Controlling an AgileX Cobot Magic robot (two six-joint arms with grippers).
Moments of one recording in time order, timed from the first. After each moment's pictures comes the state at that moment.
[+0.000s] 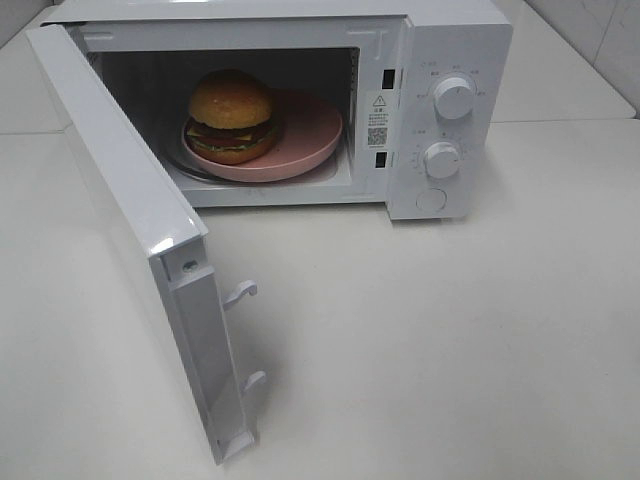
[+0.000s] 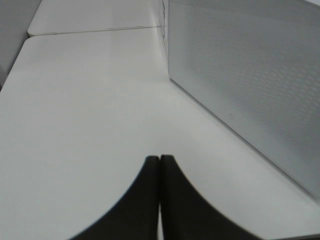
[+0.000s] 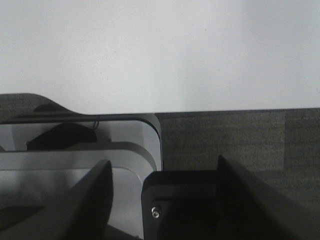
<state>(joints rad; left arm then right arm) 0.03 -0.01 -0.51 -0.15 1.06 0.16 0.14 0.86 -0.55 -0.01 1.13 0.16</state>
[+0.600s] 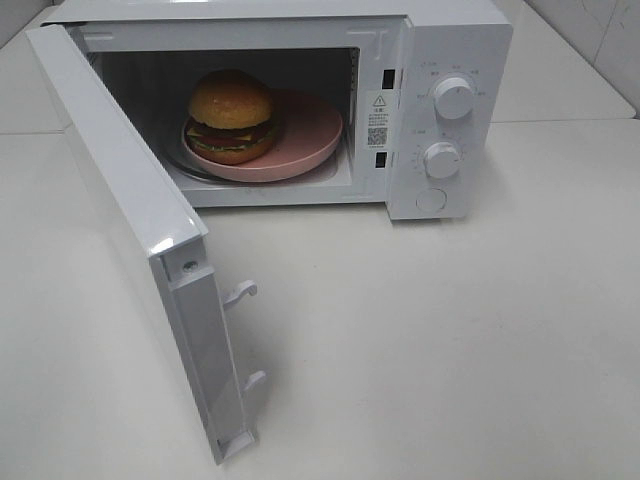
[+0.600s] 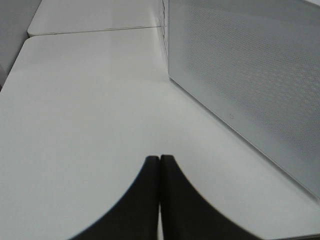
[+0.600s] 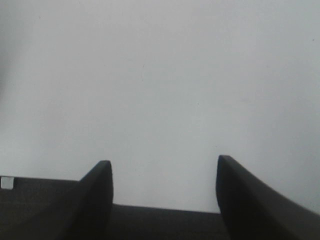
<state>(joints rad) 0.03 -0.01 -0.51 -0.15 1.06 0.16 0.14 0.37 -0.50 0.02 1.01 0.07</state>
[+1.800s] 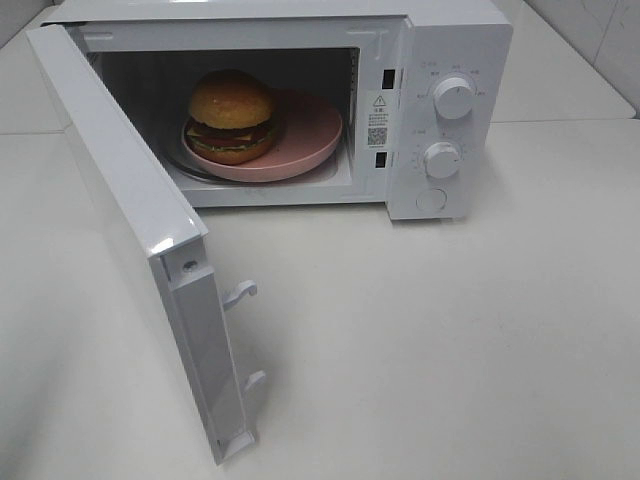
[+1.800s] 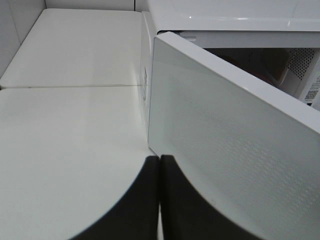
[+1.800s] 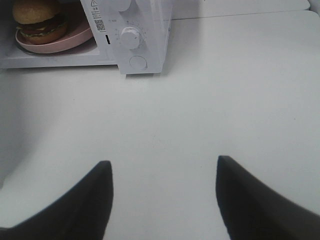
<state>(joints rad) 0.03 0.34 -0.50 -0.35 0.60 0.28 0.14 0.00 -0.50 0.02 1.01 0.07</state>
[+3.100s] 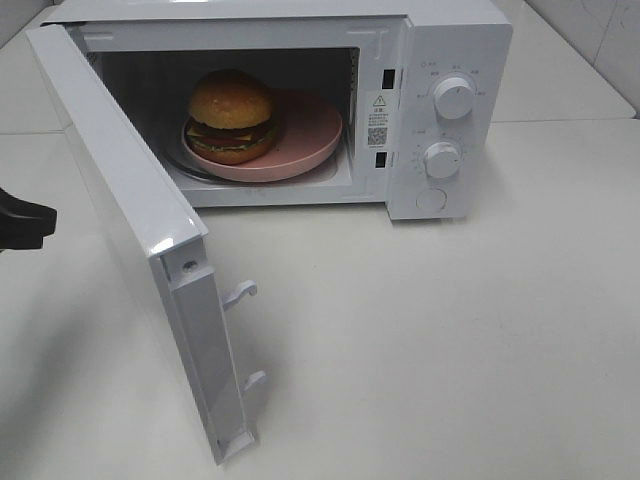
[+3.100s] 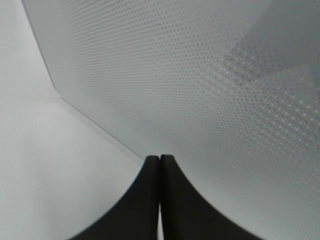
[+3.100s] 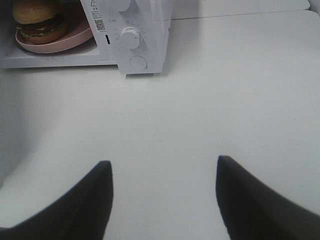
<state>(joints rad) -0.12 1.32 -0.51 -1.53 0.30 1.61 0.14 0.00 -0.50 0.02 1.01 0.07</state>
